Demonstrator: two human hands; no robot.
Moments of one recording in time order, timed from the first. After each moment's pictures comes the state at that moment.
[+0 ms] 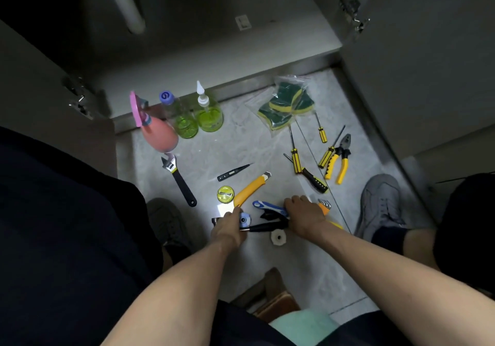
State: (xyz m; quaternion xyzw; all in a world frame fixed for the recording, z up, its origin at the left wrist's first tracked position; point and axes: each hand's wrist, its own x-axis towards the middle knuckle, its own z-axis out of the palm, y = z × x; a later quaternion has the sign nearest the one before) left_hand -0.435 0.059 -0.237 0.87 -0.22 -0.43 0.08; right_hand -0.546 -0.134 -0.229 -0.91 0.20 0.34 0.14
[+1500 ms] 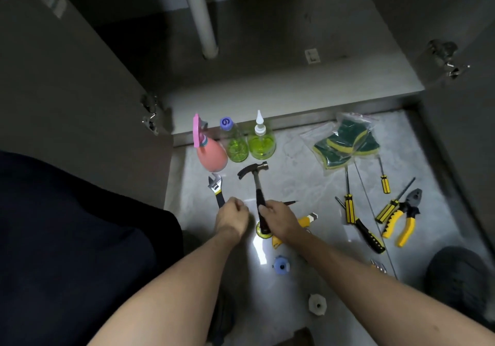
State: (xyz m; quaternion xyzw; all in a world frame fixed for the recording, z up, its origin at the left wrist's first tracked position) left_hand -0.320 0.064 -0.216 0.91 0.07 -0.29 0.30; right_hand -0.386 -0.066 -0.220 -0.79 0.27 0.19 0.52
